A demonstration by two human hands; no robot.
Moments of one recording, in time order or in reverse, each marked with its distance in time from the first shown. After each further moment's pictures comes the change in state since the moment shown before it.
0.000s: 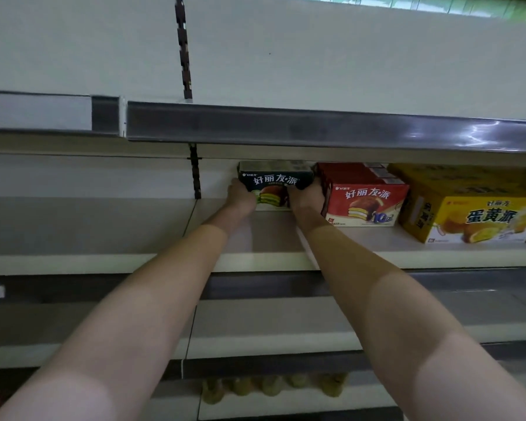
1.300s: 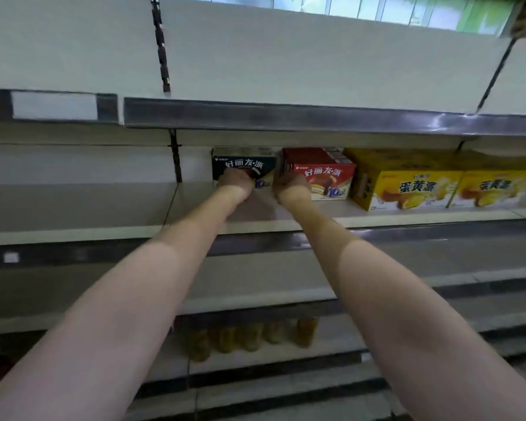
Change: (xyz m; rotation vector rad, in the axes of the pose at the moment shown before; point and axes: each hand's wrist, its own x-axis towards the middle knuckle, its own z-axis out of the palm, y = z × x) left_hand -0.116 0.050 -0.007 -0.003 -0.068 0.058; right_hand -0.072 -0.009 -0.083 -0.281 -0.134 -0.092
